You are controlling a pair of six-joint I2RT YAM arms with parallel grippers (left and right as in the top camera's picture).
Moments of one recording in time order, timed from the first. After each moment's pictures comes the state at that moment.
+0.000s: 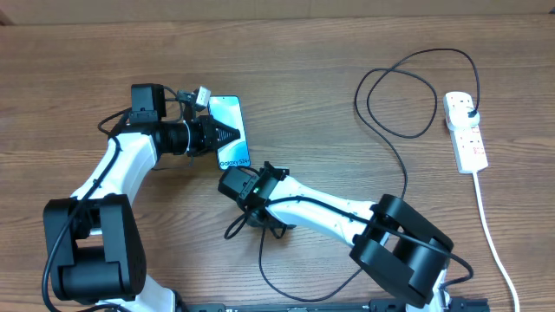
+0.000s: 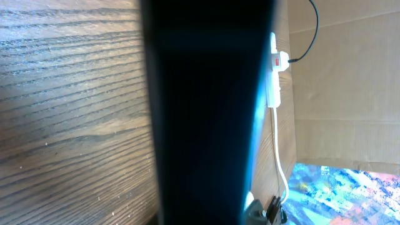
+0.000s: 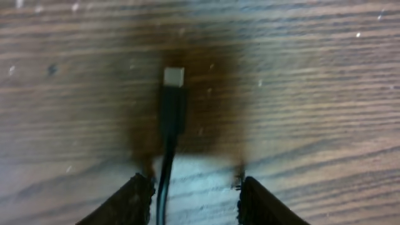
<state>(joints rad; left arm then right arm) 0.05 1.76 1.08 -0.45 0.98 -0.20 0.99 2.01 1.35 -0.89 0.11 1.09</state>
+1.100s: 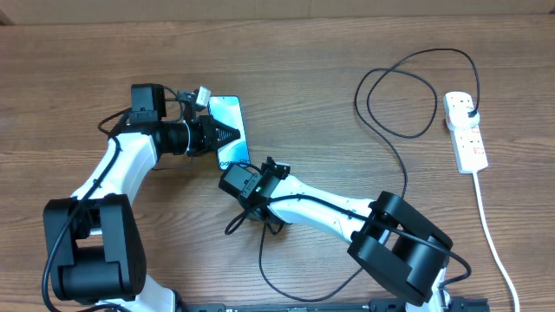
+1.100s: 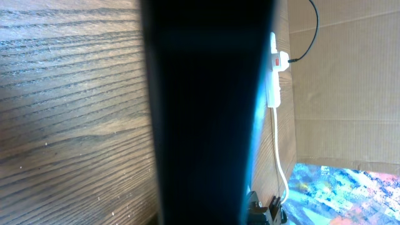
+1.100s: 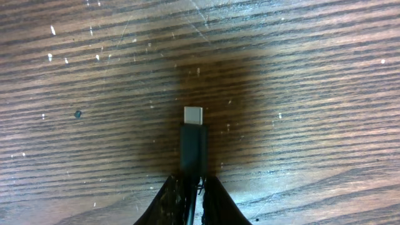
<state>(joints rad) 0.05 1.76 1.08 -0.45 0.98 -0.20 0.98 2.01 1.32 -0.80 0.13 1.14</state>
